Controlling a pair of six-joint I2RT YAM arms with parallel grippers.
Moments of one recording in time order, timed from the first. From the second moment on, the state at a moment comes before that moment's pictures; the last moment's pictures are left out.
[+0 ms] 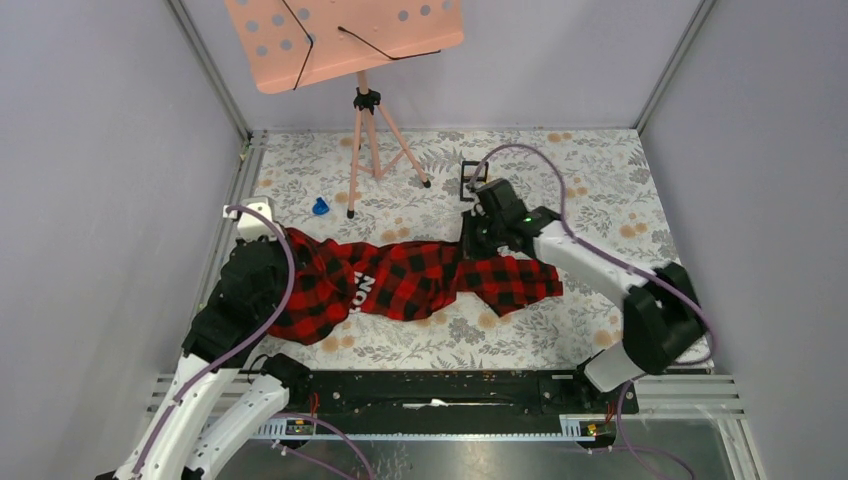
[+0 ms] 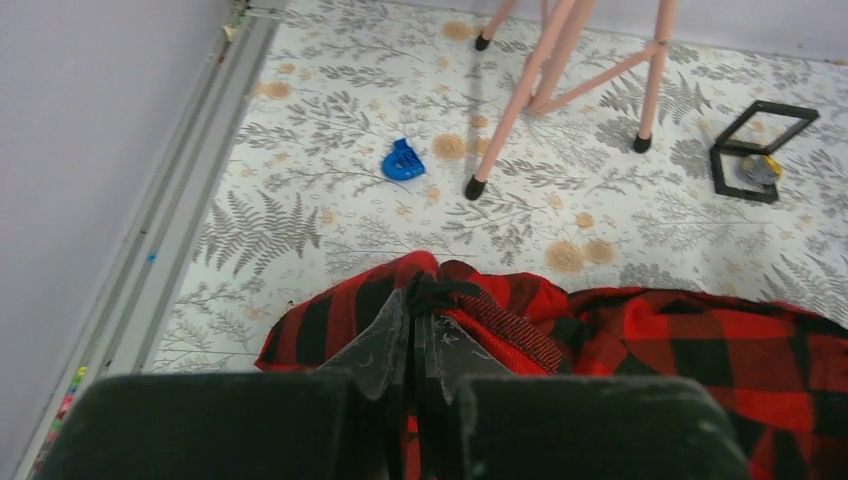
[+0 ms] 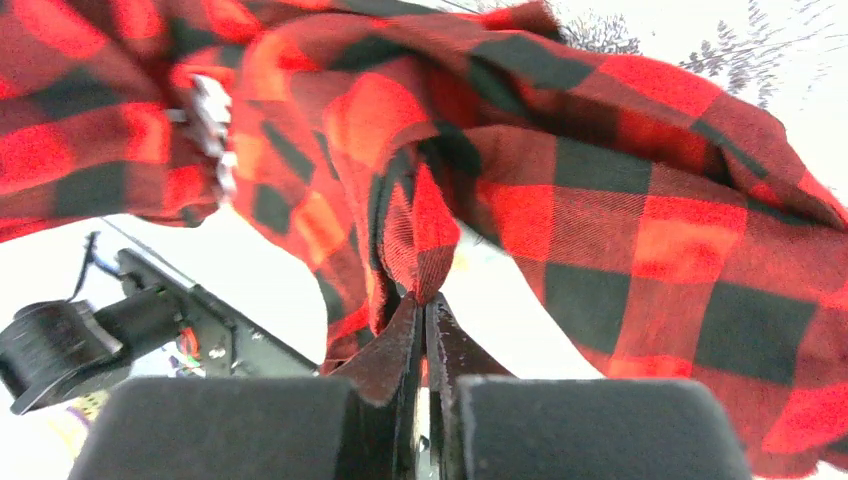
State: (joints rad) left arm -0.45 0.54 0.83 -0.58 -0.53 -0.23; right arm 0.62 1.58 1.09 -0.43 -0.25 0.58
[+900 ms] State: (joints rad) left arm -0.46 0.49 0.96 -0.54 -0.02 -0.45; right arm 0.84 1.28 1.48 -0.70 -0.08 0.65
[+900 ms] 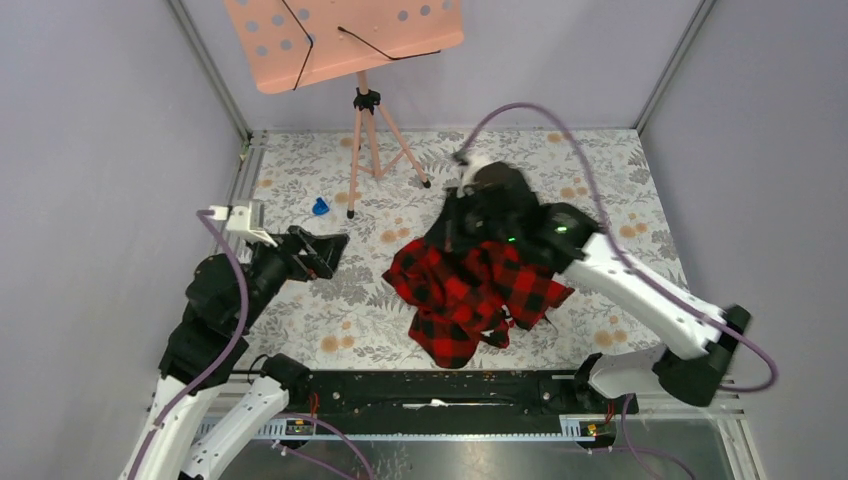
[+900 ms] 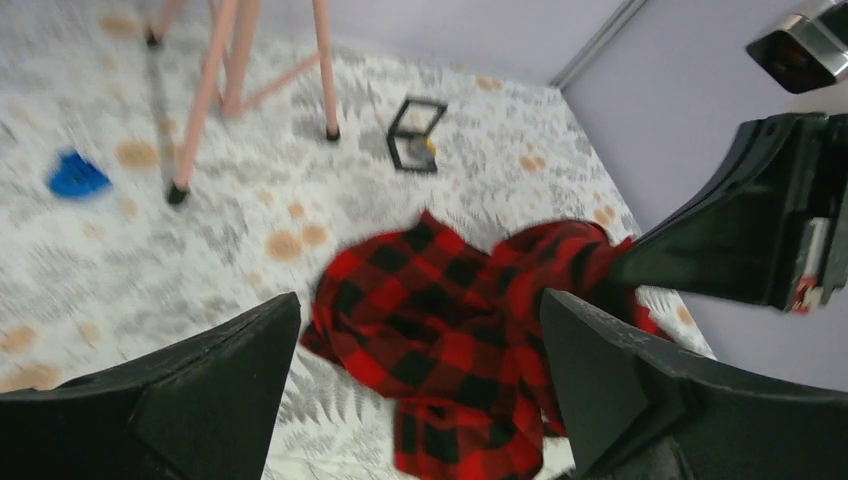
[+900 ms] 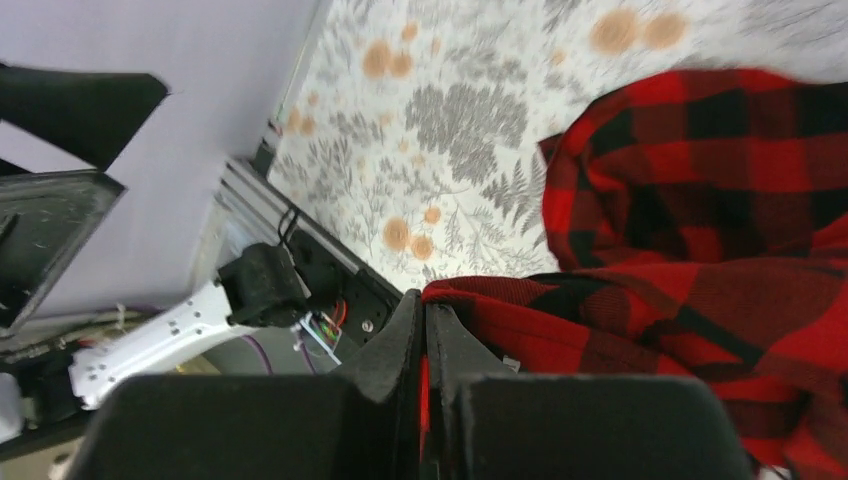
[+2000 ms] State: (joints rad) left arm -0.46 0.78 0.37 -0.17 0.14 -0.93; right arm 0.38 1.21 0.83 -0.77 0.07 0.52
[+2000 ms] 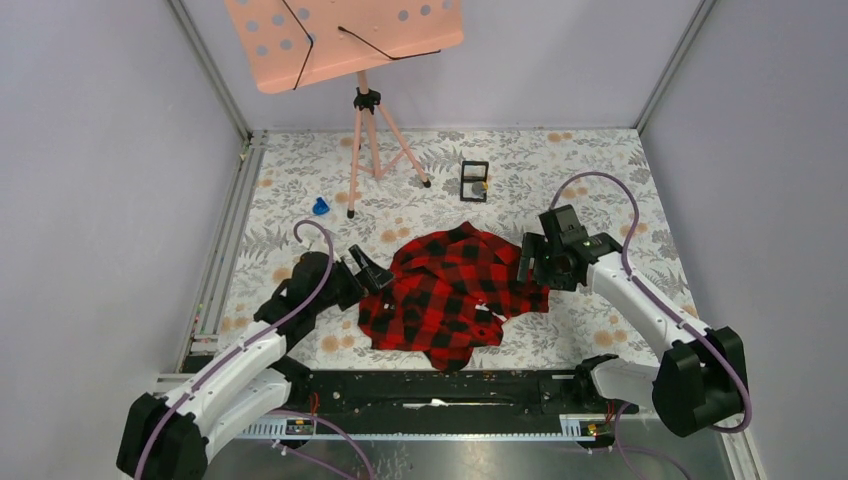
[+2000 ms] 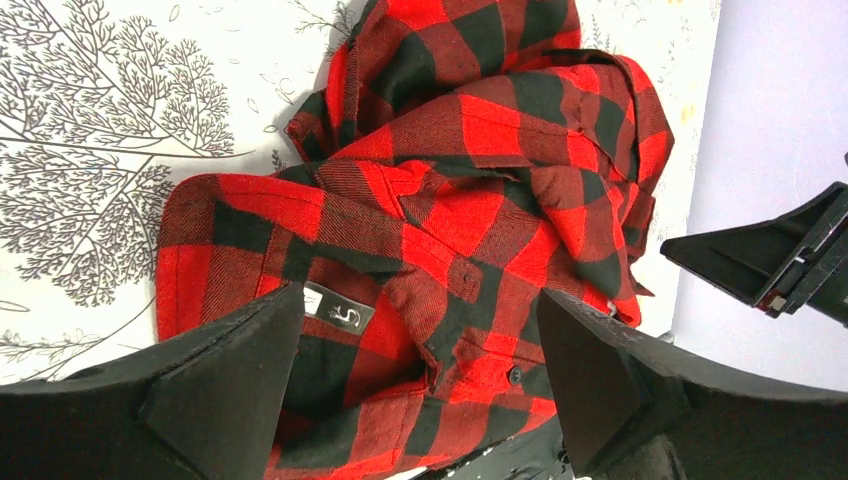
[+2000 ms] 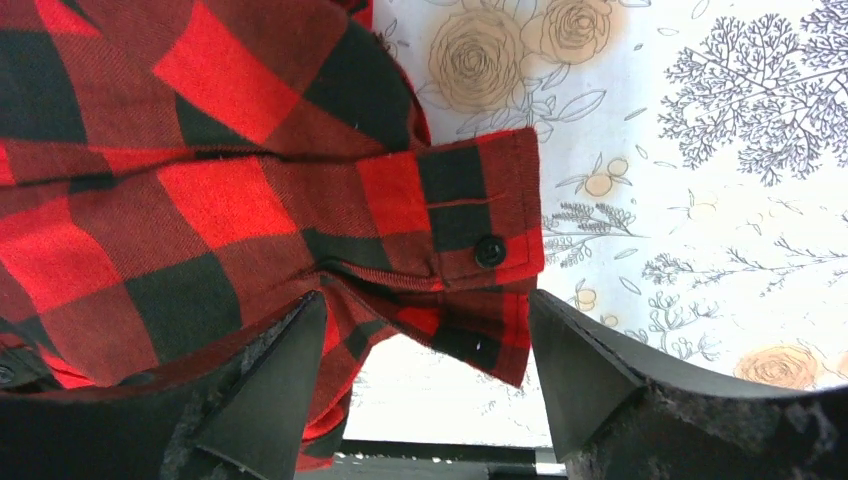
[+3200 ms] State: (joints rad) left arm -0.47 0.93 0.45 0.03 -0.04 -0.84; right arm 0.16 1.10 0.86 -0.67 -0.17 0.52
